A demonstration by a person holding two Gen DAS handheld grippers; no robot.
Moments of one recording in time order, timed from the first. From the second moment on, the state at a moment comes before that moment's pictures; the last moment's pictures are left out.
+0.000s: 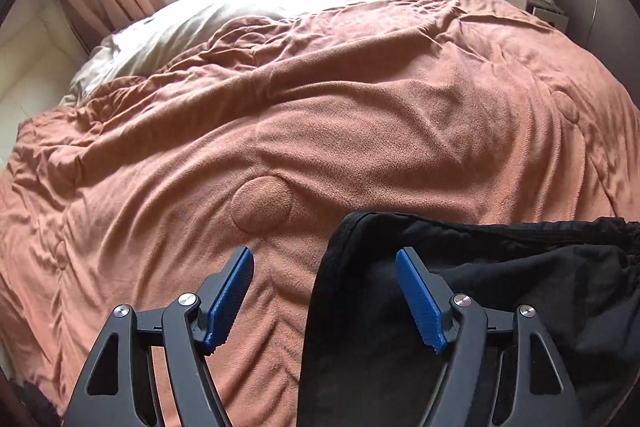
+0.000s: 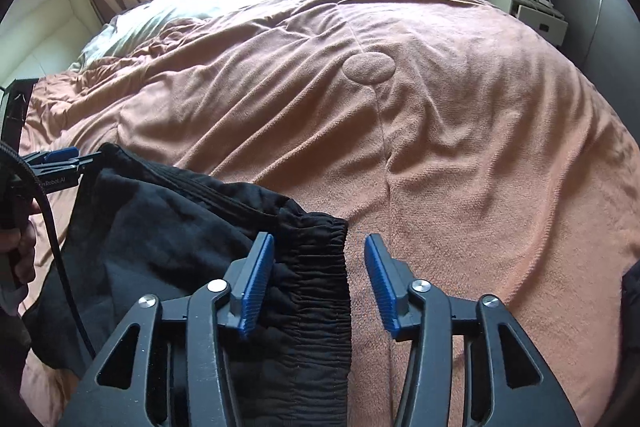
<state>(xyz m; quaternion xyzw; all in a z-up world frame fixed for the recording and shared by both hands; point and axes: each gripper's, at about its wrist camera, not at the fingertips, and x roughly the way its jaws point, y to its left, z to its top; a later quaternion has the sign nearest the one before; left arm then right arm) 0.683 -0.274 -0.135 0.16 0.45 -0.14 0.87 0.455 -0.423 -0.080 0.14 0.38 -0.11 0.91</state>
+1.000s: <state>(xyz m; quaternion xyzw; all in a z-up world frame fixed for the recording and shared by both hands) 0.518 -0.147 -0.105 0.06 0.47 -0.10 0.88 0.311 -0.414 -0.074 0.26 0.36 -0.06 0.89</state>
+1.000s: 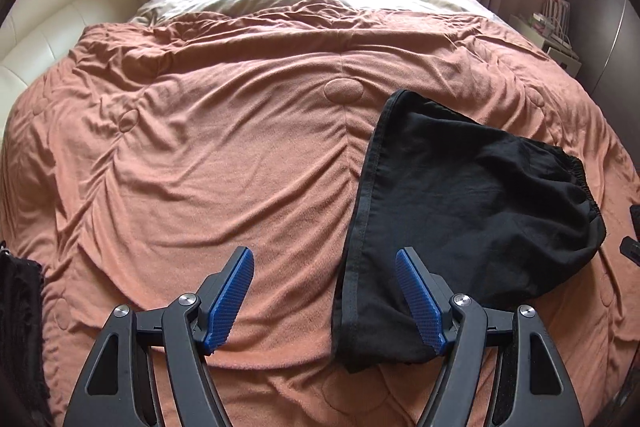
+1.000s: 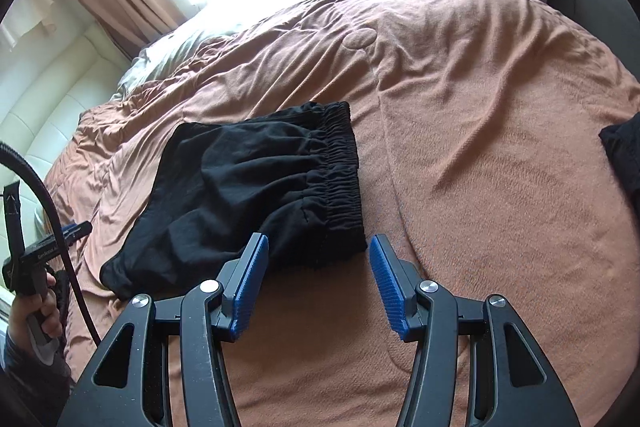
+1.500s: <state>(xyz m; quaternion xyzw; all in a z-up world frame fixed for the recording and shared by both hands) 0.499 -0.128 -0.158 0.00 0.52 -0.12 0.85 0.341 -0.425 -0.117 0.33 0.37 -0.02 0.87</state>
